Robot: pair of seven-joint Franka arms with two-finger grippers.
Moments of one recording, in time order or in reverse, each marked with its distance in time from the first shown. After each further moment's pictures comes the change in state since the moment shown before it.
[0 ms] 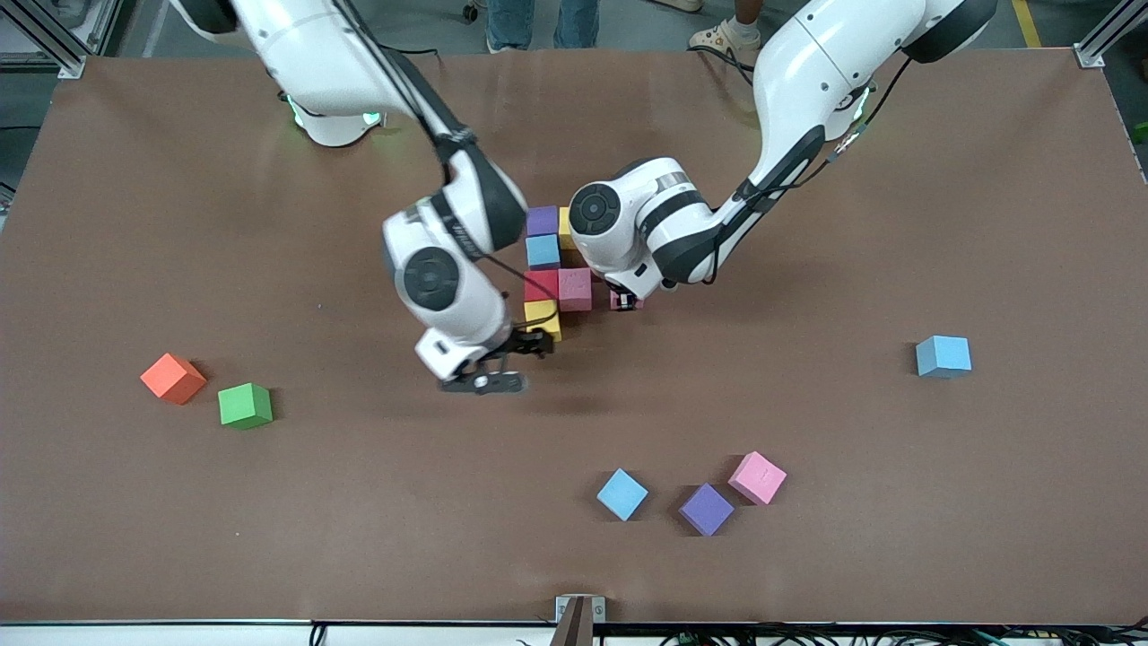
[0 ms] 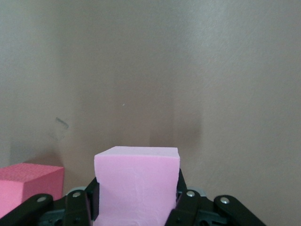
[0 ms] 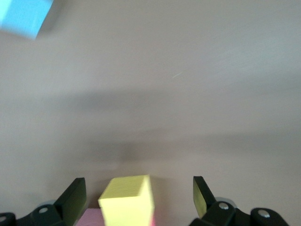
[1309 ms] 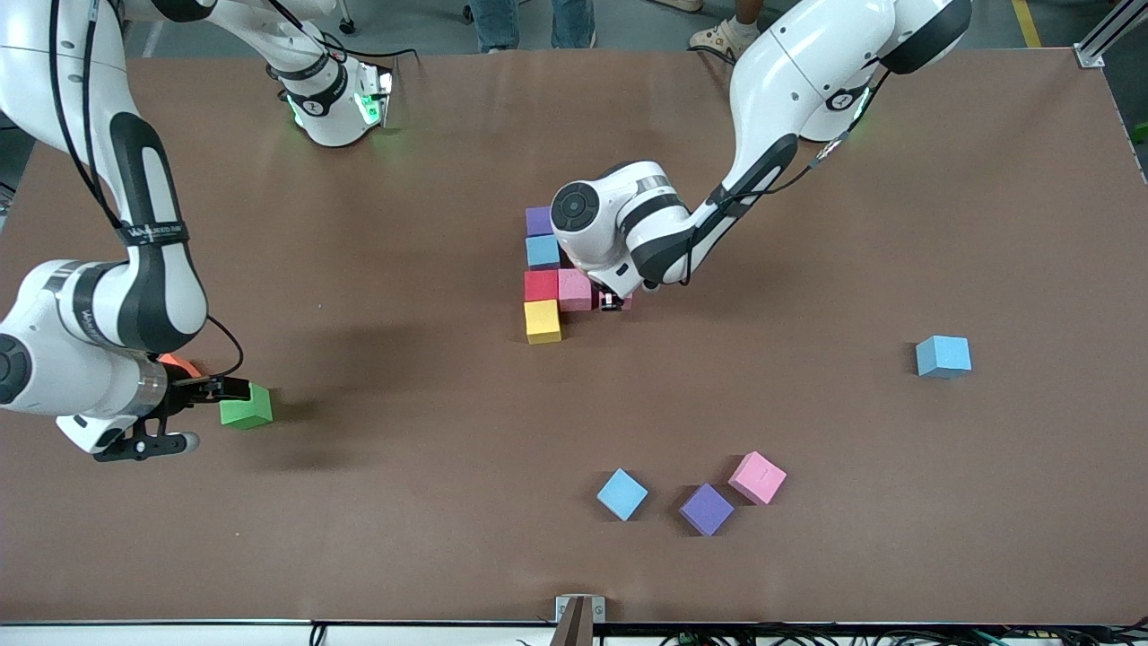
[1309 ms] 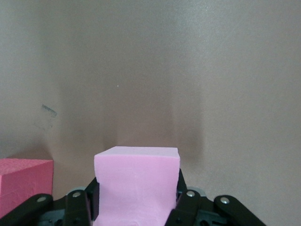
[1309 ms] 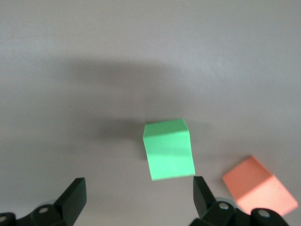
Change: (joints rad) left arm -0.072 0.055 0.043 0.042 0.040 0.025 -0.006; right arm -0.554 -0.038 -0.014 -0.106 -0.175 -0.054 -0.749
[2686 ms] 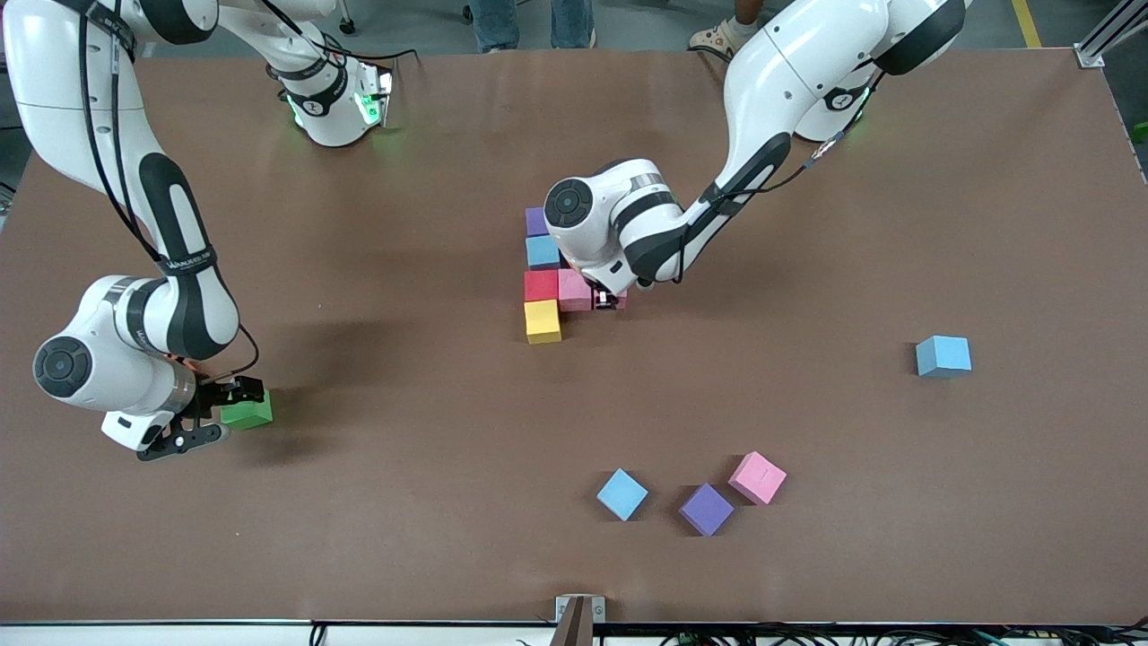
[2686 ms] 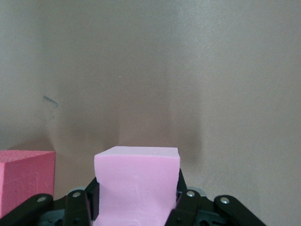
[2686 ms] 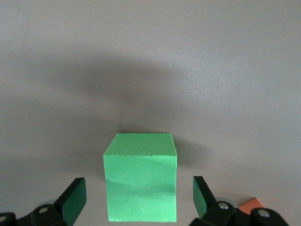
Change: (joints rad) left arm -0.017 0.008 0.002 0.014 0.002 0.002 -0.012; right arm -0.032 0.072 -0.006 -0.114 -0.004 0.209 -0.185
